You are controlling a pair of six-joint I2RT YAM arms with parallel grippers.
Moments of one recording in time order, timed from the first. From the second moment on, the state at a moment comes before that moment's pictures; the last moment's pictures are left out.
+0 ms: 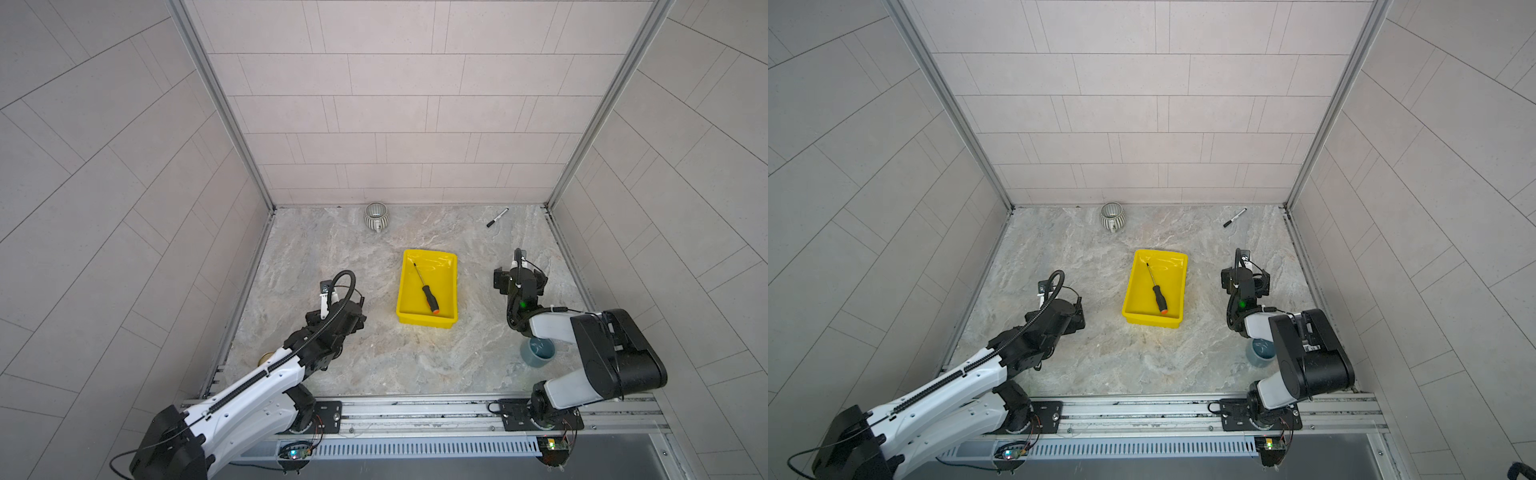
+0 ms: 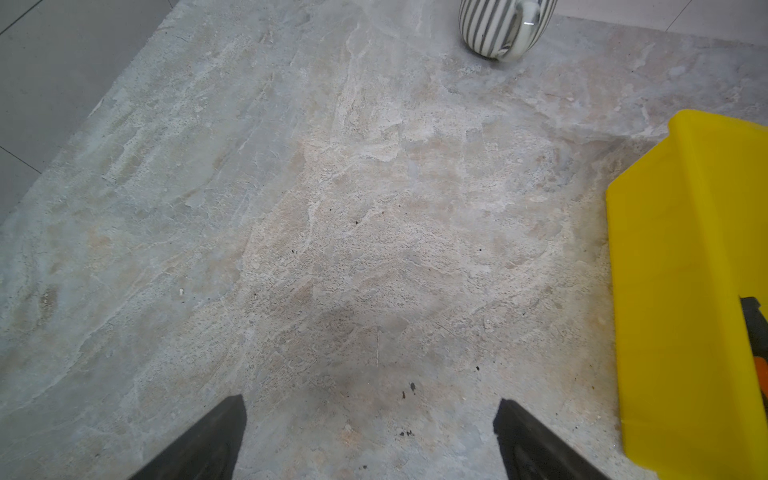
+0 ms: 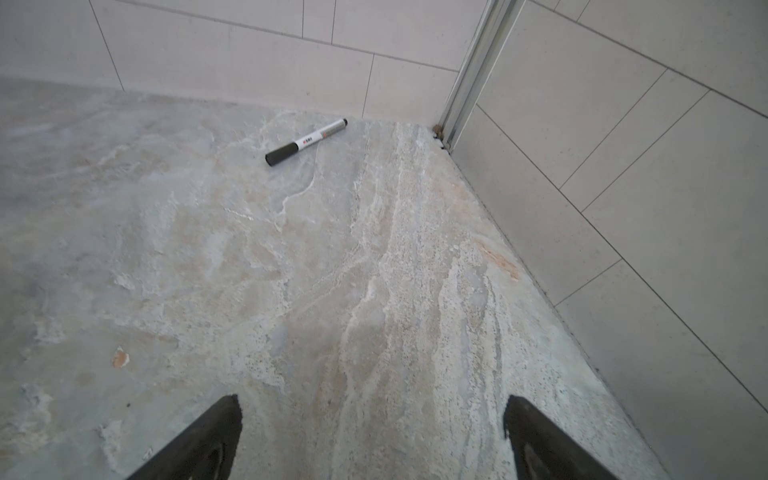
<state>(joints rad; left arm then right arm) -0.69 0.87 0.45 -0.43 -0.60 -0.65 0.11 1.52 0.39 0.74 0.50 -0.02</state>
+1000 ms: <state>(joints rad) -0.51 1.26 0.70 -0.05 -0.82 -0.26 0.10 1.58 0.35 0.91 0.46 -0.05</state>
